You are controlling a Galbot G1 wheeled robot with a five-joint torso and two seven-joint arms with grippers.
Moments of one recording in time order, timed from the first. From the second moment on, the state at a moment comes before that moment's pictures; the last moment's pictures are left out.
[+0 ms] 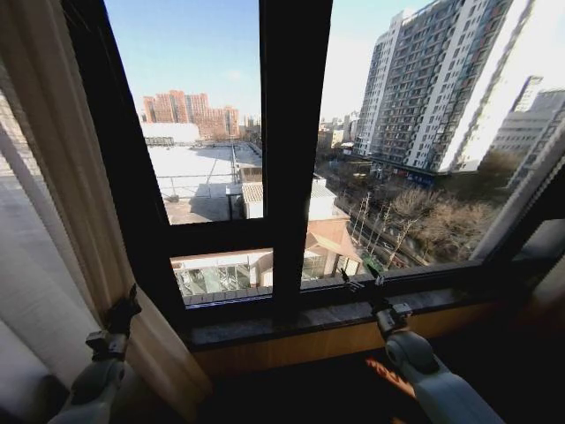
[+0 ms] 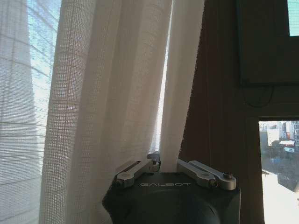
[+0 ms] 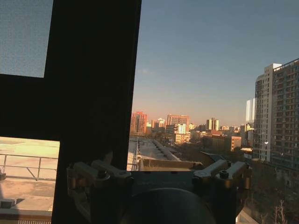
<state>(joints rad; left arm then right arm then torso) 1.22 -1.08 -0.74 -1.50 -0.47 -0.26 0.00 -1.13 0.94 0.39 1.71 0.52 0.17 0.07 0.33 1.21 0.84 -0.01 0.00</state>
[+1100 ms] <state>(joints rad) 1.25 -1.10 -0.75 -1.49 -0.45 -0.29 -0.01 -1.13 0.94 0.39 1.71 0.52 0.17 0.07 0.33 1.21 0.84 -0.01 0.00</state>
